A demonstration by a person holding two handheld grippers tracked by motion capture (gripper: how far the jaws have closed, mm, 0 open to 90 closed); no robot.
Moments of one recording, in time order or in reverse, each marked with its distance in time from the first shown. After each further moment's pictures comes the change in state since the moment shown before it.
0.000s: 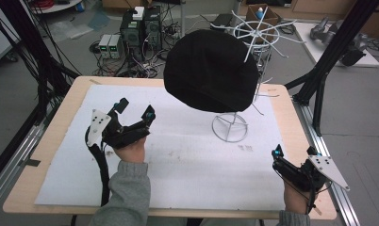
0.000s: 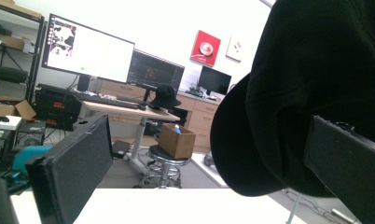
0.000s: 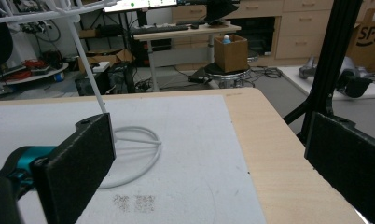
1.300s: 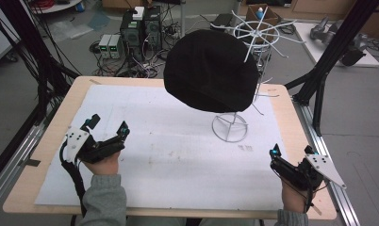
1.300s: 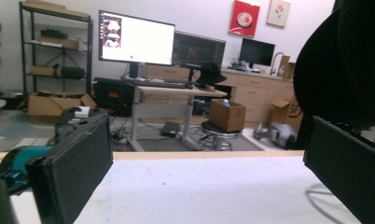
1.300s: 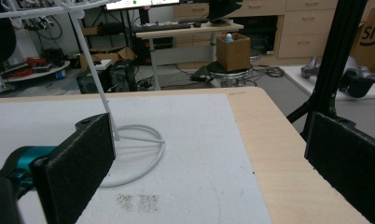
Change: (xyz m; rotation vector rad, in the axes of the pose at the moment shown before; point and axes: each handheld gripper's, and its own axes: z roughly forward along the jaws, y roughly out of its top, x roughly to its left) left arm 0.055 -0.011 -0.055 0.099 0.151 0.167; right arm 0.004 -0.001 0.004 0.001 0.007 -0.007
